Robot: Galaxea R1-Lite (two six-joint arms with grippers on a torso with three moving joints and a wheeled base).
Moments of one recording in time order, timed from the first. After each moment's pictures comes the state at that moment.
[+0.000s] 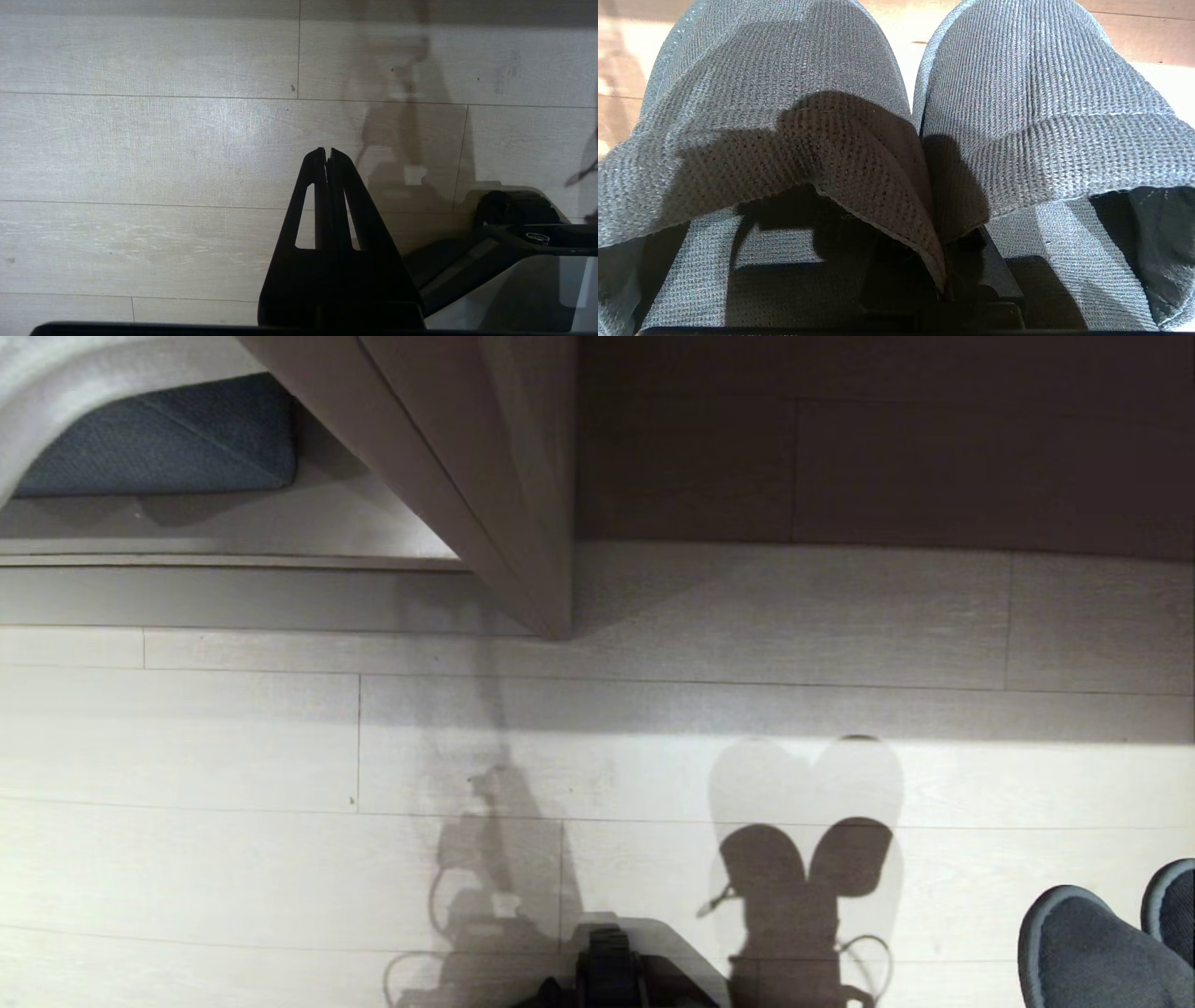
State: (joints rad) left arm 0.00 0.00 0.00 0.00 0.00 -0.01; right arm 0.00 0.00 0.00 0.00 0.00 0.00
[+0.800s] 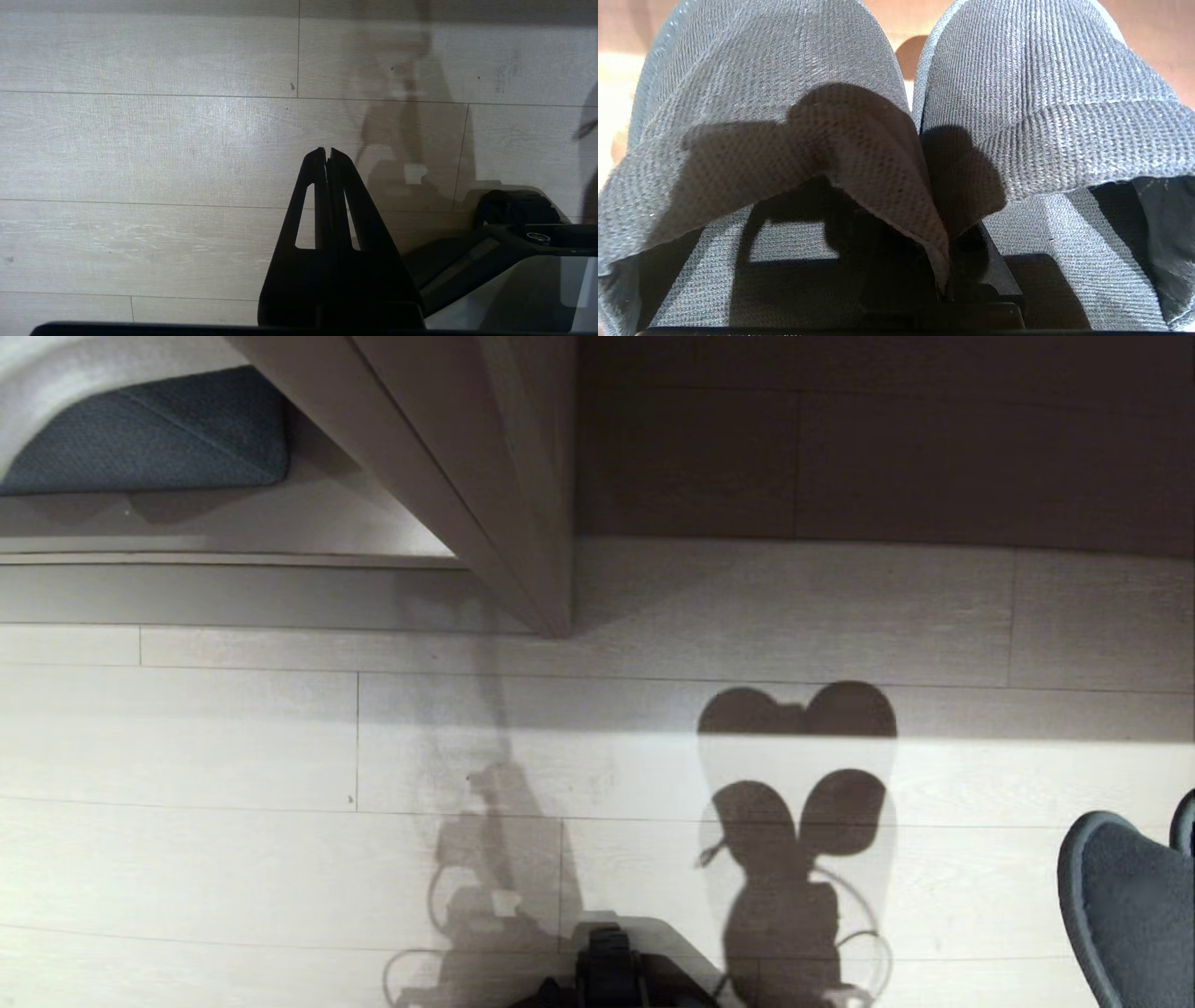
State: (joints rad) left arm 0.00 0.00 0.00 0.00 0.00 -0.01; right arm 0.01 0.23 -0.17 -0.09 0.03 0.00
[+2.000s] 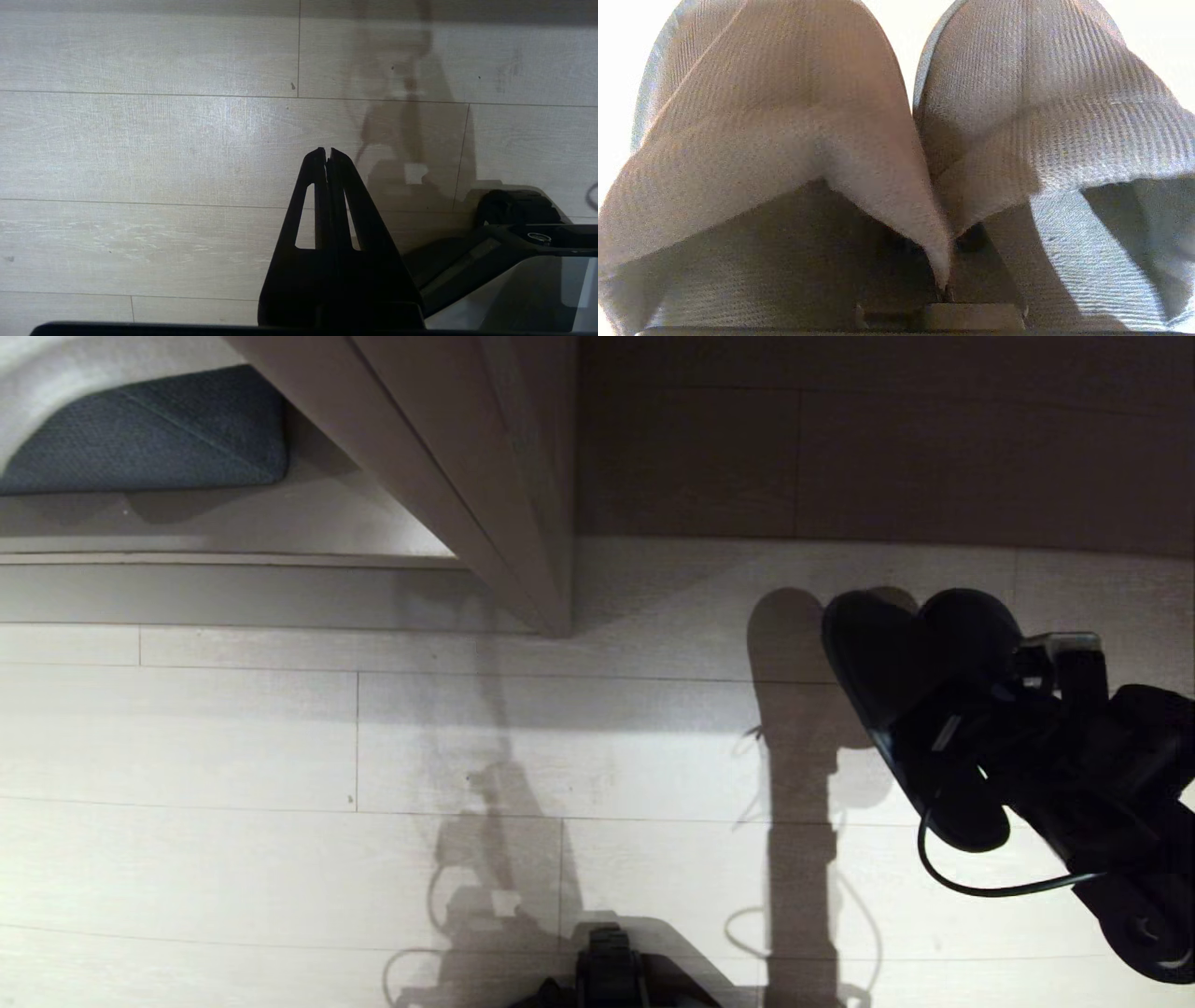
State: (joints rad) left arm 0.00 0.00 0.00 0.00 0.00 -0.01; right arm 0.02 1.86 -0.44 -1.52 -0.10 -0.03
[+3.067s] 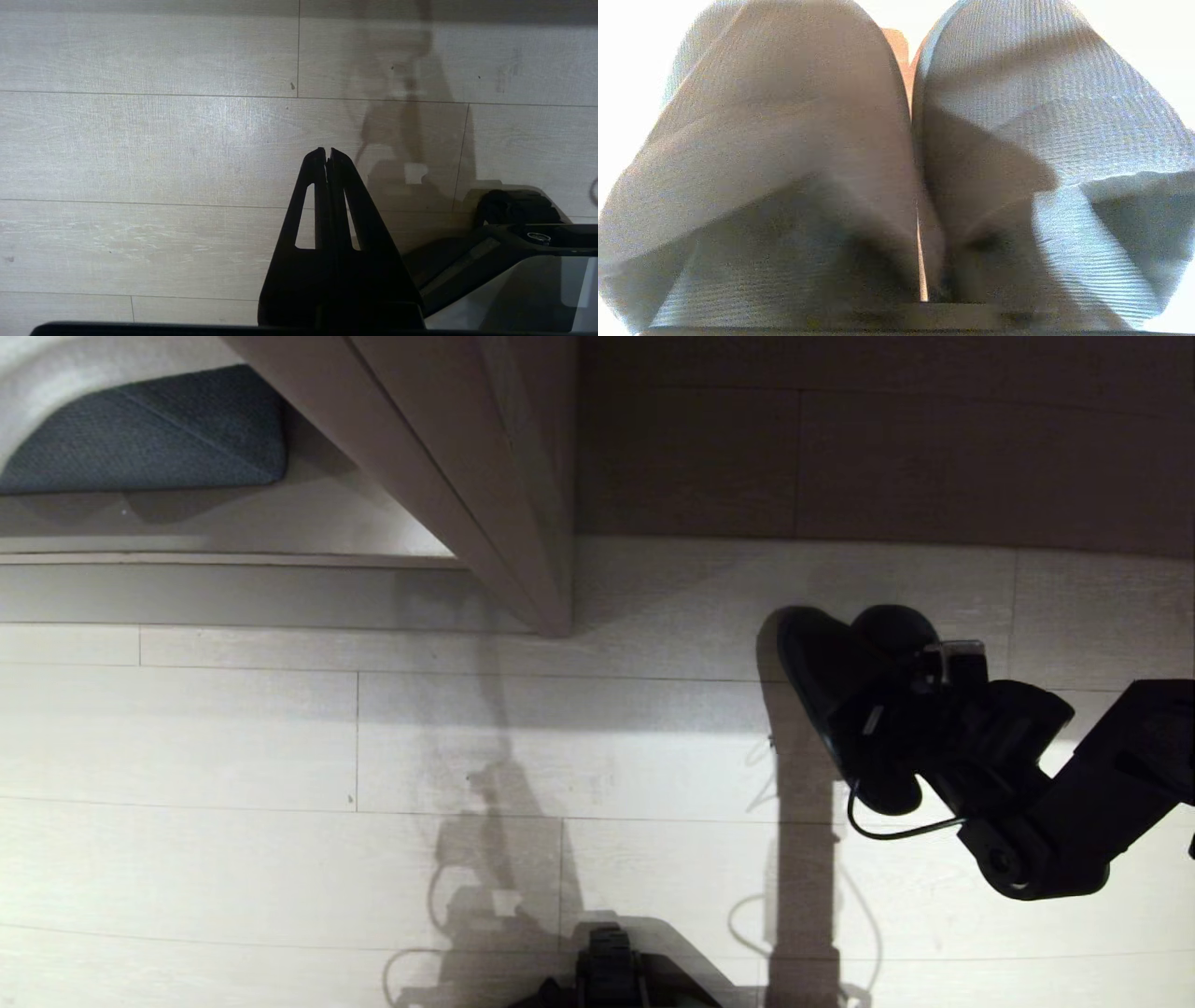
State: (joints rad) left arm 0.00 0.00 0.00 0.00 0.00 -0.01; right arm 0.00 2.19 -0.76 -1.52 -0.05 -0.03
